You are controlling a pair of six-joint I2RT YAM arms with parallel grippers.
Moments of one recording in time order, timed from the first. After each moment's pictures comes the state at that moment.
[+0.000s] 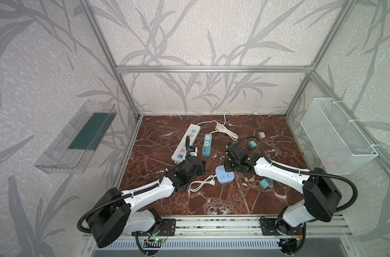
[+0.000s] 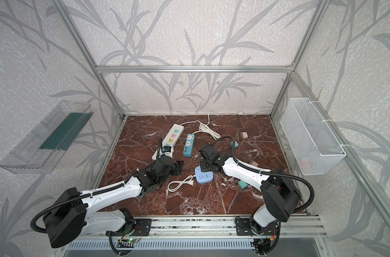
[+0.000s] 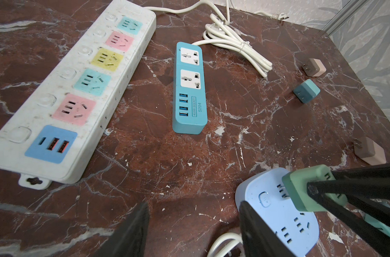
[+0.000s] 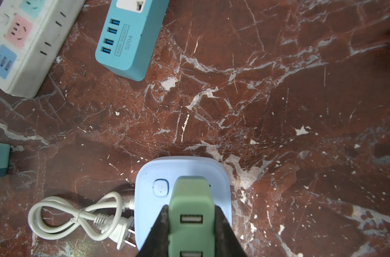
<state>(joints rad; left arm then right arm) -0.78 1.24 0.60 0.00 -0.33 -0.60 0.75 1.54 0.99 -0.48 0.13 0.56</state>
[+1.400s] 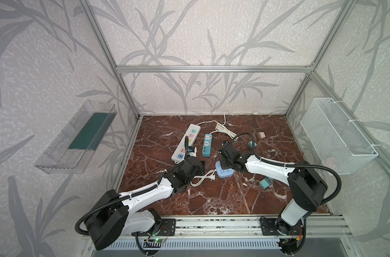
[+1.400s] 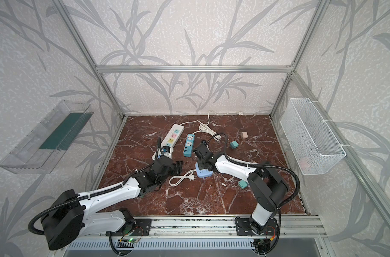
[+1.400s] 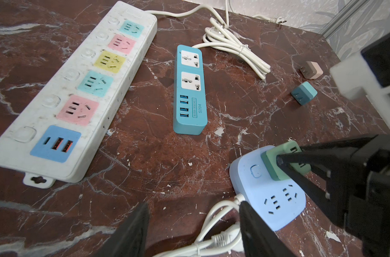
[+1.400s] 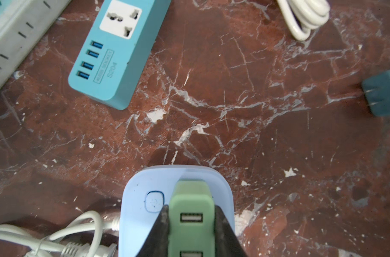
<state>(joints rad) -0.77 1.22 0.59 0.00 -0.33 -0.60 0.74 1.69 1.05 -0.41 0.29 0.46</state>
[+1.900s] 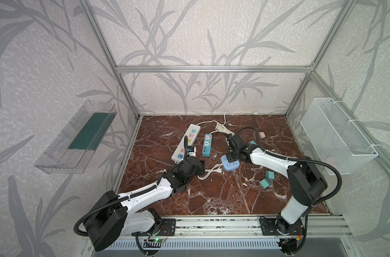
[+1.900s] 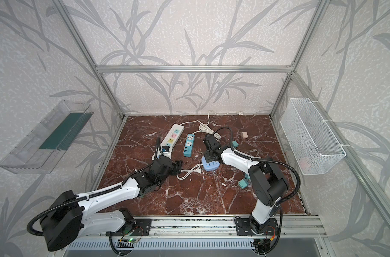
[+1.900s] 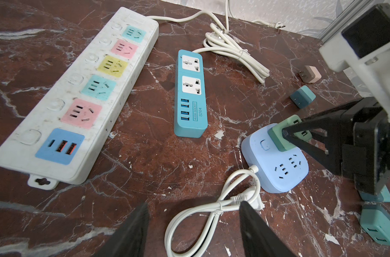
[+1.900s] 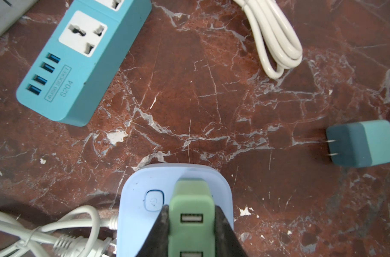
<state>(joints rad) -0.77 1.21 0.59 0.00 -0.34 -0.60 0.60 1.72 1.11 -0.41 0.15 0.20</state>
